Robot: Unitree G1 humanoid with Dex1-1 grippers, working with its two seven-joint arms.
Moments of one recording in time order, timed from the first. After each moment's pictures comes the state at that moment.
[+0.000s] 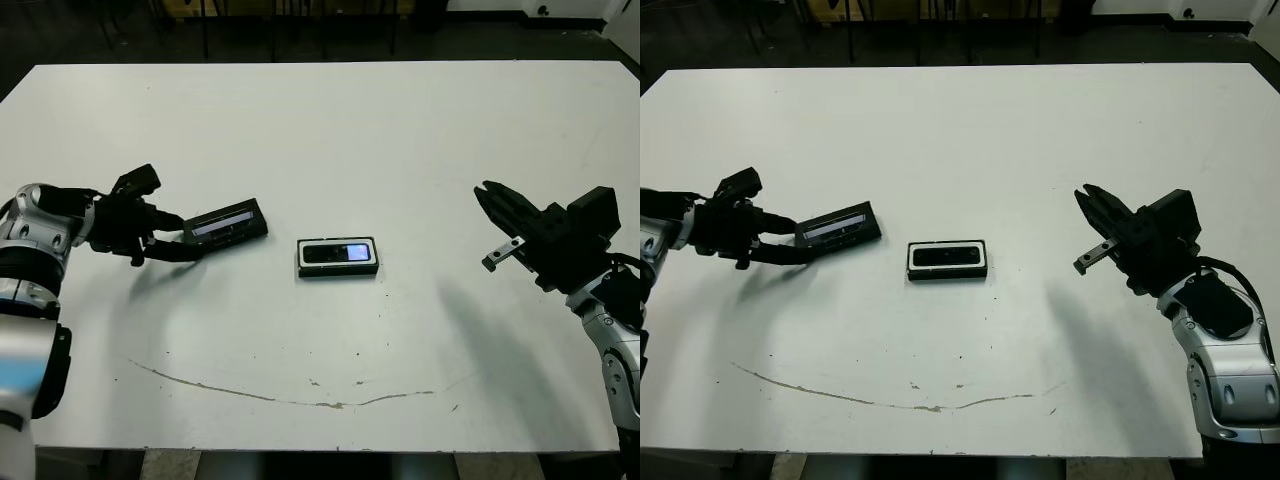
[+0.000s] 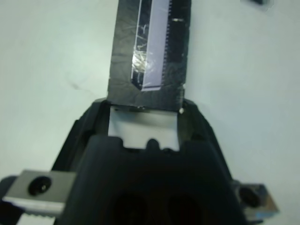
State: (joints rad) left arm -0.81 0.65 -0.15 1.08 0.06 -0.09 -1.36; right arm -0.09 -0.55 -0.13 -0.25 0.23 0.22 0.51
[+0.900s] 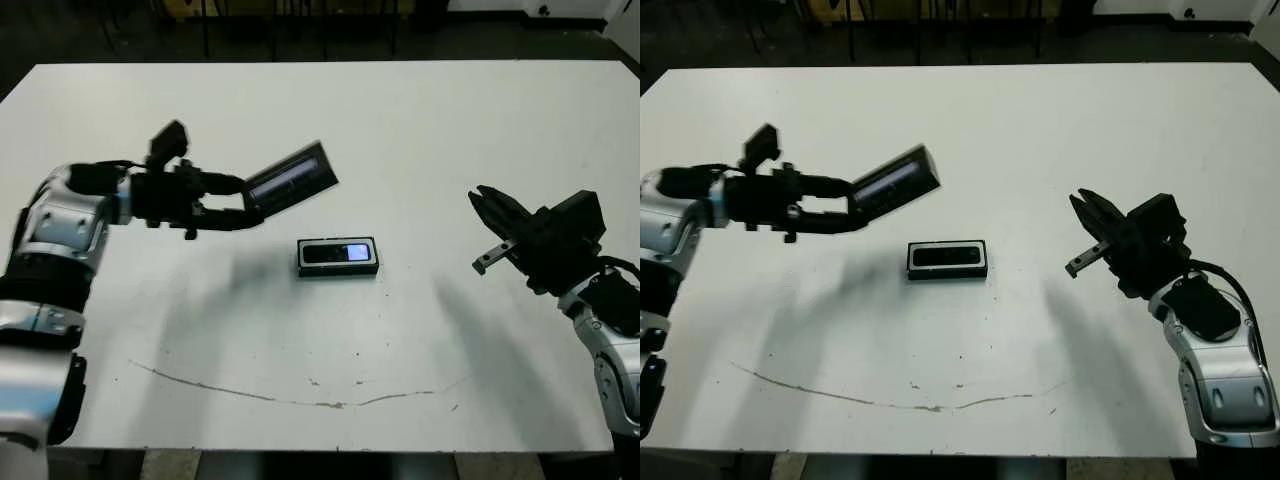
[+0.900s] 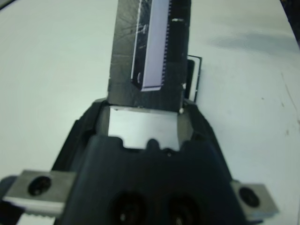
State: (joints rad) left arm -0.76 0.58 -0.17 0.60 -0.17 0.20 -1.35; right arm -0.07 -0.54 -0.09 -0.30 0.17 0.26 0.46
